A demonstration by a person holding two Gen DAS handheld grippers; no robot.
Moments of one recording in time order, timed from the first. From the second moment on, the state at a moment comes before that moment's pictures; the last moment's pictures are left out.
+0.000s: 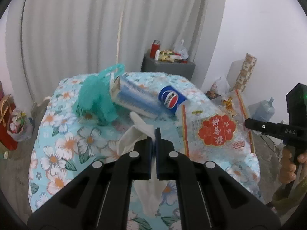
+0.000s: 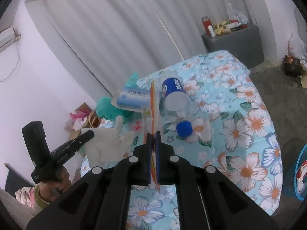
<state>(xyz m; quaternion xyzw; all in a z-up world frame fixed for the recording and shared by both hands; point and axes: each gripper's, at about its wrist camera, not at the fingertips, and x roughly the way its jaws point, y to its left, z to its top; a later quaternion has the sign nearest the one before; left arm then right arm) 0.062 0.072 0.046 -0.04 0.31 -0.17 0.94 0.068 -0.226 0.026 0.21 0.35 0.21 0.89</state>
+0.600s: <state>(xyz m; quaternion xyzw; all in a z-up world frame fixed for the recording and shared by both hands) 0.035 0.023 0.108 -0.01 0.24 -0.24 0.94 0.022 -0.269 0.056 0.25 0.26 0.19 0.91</state>
